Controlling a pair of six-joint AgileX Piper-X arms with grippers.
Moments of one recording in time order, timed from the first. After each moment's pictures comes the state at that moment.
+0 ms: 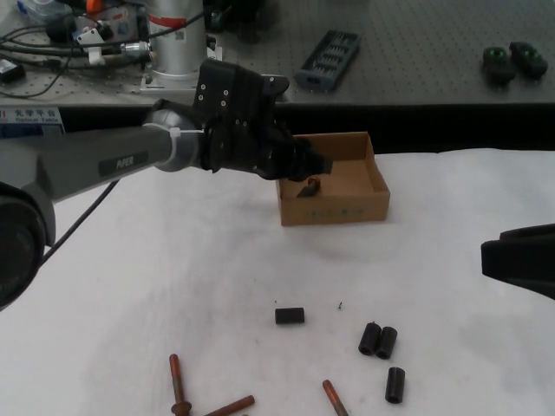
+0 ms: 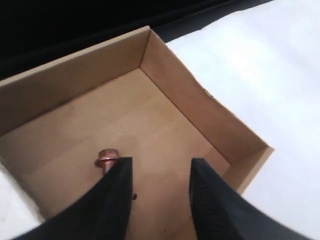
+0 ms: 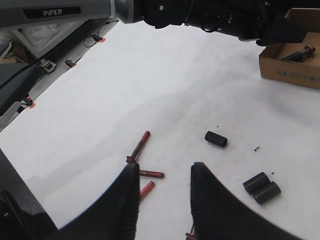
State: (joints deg) left arm -24.9 132.0 -102.6 11.7 26.7 -5.0; right arm 27.3 40.0 -38.9 35.5 -28.5 8.6
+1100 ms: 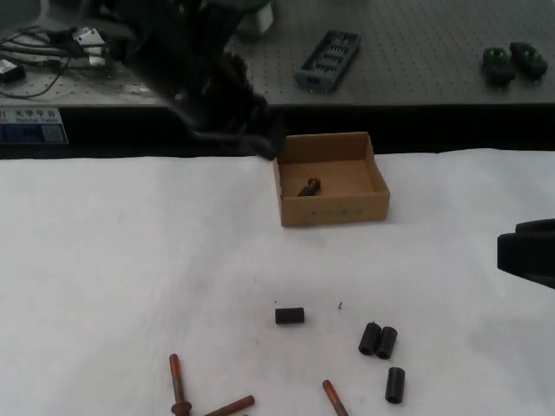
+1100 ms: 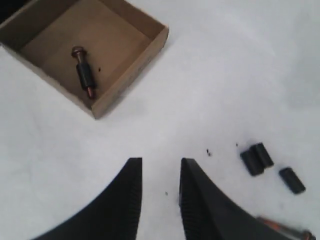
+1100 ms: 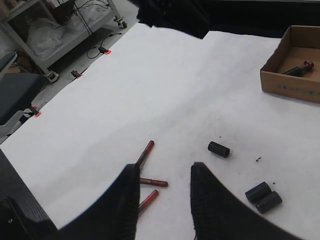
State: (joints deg) left arm -24.9 103.3 -92.8 54.5 21.7 18.0; right arm 27.3 36.7 -38.9 35.6 -28.5 9.0
